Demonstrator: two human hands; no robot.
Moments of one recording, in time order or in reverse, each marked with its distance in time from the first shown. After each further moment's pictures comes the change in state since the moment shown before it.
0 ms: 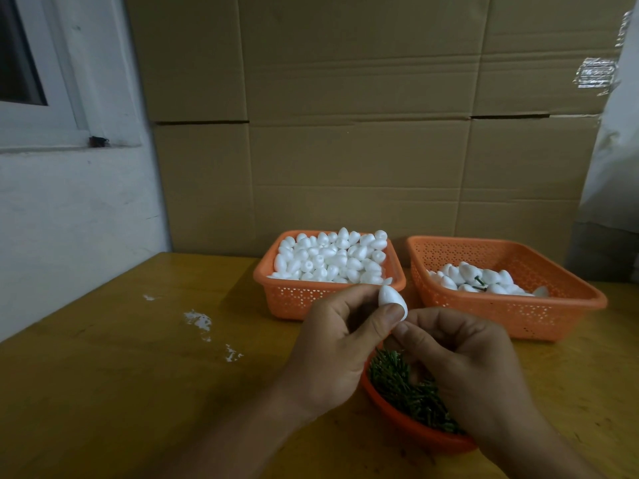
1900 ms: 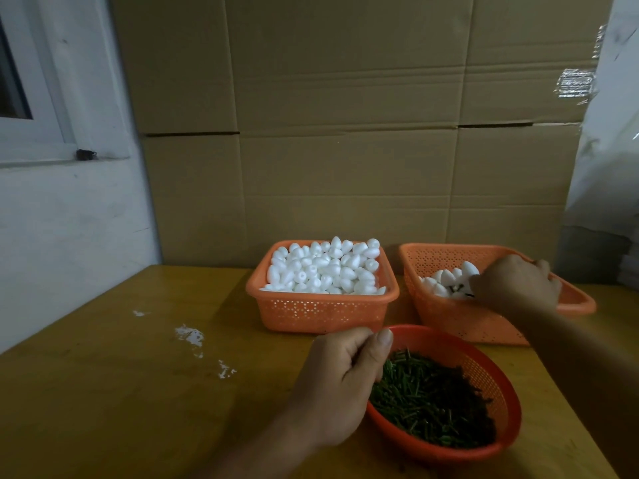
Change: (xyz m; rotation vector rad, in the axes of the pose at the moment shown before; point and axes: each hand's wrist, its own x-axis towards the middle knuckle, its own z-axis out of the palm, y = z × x) left_hand -0.009 -0.015 0.003 0.321 -0.027 -0.049; right_hand 0.143 0.060 -0.110 -1.220 0.390 0.517
